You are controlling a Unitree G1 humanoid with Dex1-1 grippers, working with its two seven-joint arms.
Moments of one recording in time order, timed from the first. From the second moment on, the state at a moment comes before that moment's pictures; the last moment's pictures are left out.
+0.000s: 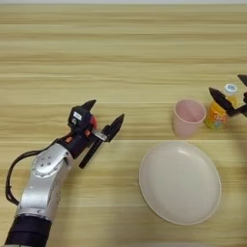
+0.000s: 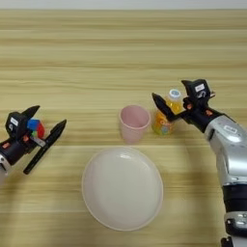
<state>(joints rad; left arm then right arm) -0.04 0.21 -0.04 0.14 -0.24 -0.08 -0.55 -0.31 -0.45 -0.15 0.24 0.25 0.12 0.60</state>
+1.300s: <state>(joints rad) -0.04 0.21 -0.04 0.14 -0.24 -0.08 -0.55 -0.41 -0.45 -0.11 0.44 0.21 0.15 0.58</state>
